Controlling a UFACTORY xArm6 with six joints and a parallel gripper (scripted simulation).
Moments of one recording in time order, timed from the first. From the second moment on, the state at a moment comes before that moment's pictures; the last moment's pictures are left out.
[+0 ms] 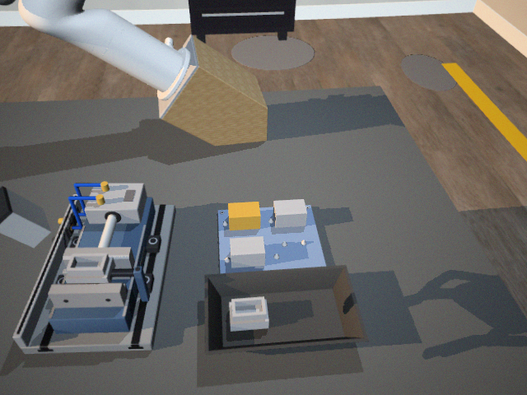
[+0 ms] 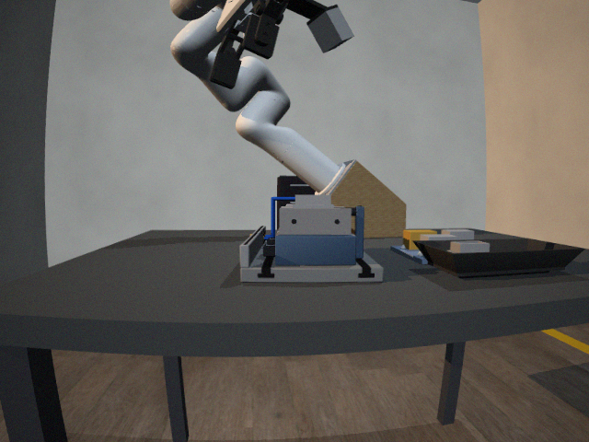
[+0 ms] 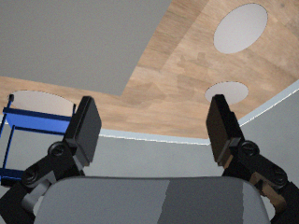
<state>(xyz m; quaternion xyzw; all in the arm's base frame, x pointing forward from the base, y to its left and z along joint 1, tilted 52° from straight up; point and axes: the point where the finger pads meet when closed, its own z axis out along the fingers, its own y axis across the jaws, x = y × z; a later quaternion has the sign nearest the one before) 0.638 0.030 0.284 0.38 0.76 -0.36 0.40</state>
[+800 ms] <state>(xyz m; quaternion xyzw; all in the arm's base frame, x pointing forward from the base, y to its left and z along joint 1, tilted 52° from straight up) 0.636 0.036 0.276 0.38 0.76 -0.35 0.40</state>
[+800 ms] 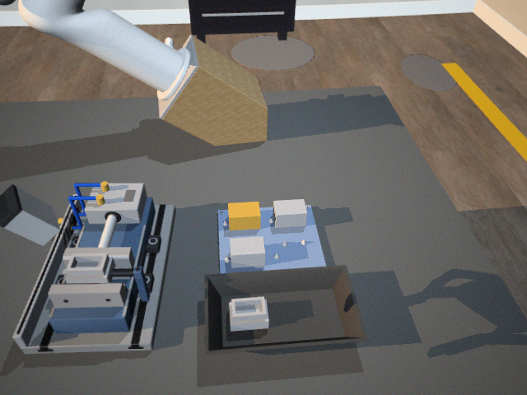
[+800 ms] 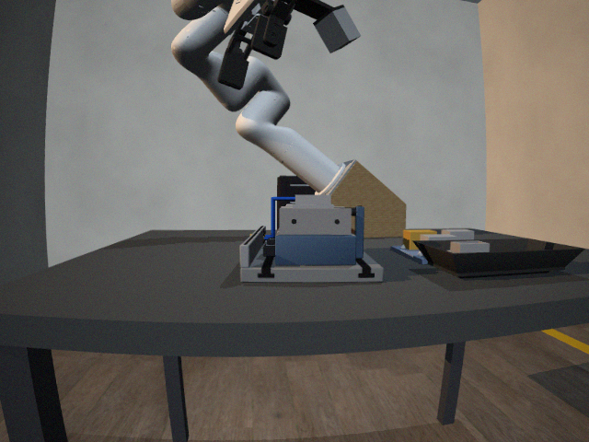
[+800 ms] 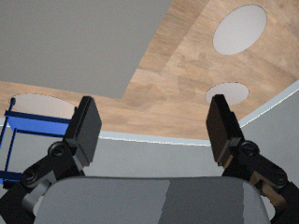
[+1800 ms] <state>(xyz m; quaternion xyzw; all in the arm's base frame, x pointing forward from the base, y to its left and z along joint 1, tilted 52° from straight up) 0.546 0.135 0.101 0.49 0.74 -0.28 0.37</state>
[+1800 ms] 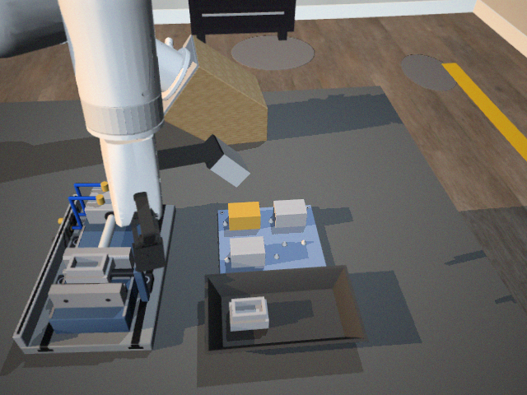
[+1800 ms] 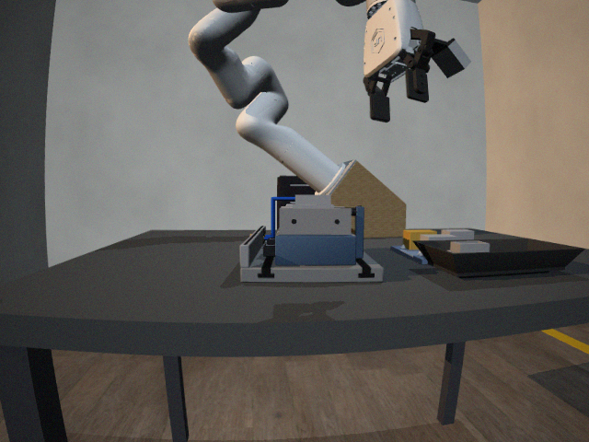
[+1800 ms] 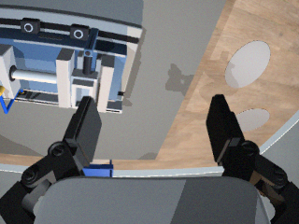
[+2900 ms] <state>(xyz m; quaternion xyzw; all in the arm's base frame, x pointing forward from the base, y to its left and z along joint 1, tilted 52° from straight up) 0.373 0.173 -0.054 0.62 0.64 -0.26 0.36</state>
